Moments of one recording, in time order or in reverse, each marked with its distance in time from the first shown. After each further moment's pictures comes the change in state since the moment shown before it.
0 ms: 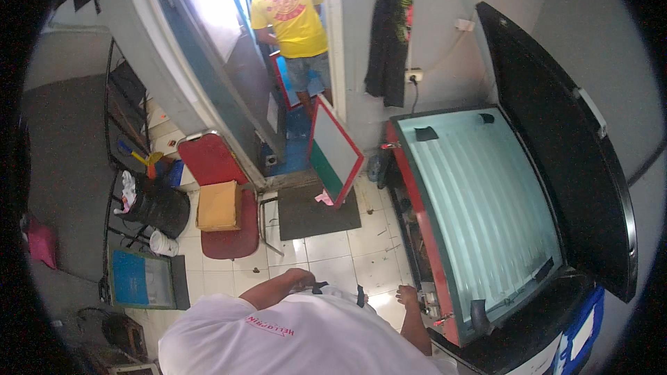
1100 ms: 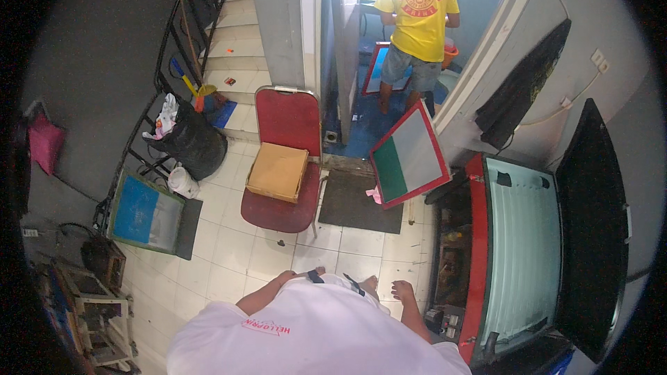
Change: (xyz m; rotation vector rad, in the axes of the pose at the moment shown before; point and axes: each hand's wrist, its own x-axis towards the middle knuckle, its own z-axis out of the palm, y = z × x) left_hand 0.035 -0.307 0.194 -0.856 0.561 -0.030; right_hand -0.065 -0.064 0.233 -0.451 -0.133 -0.047
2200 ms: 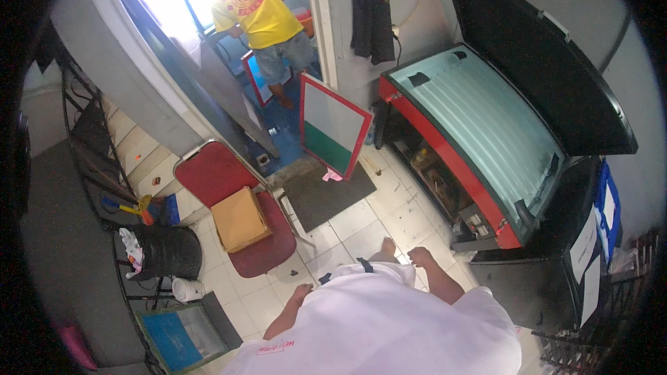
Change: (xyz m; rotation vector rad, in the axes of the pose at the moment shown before) left_hand -0.002 0.005 -0.039 -0.171 -0.146 -0.097; right_hand -0.037 0.093 0.021 0.068 0.075 0.086
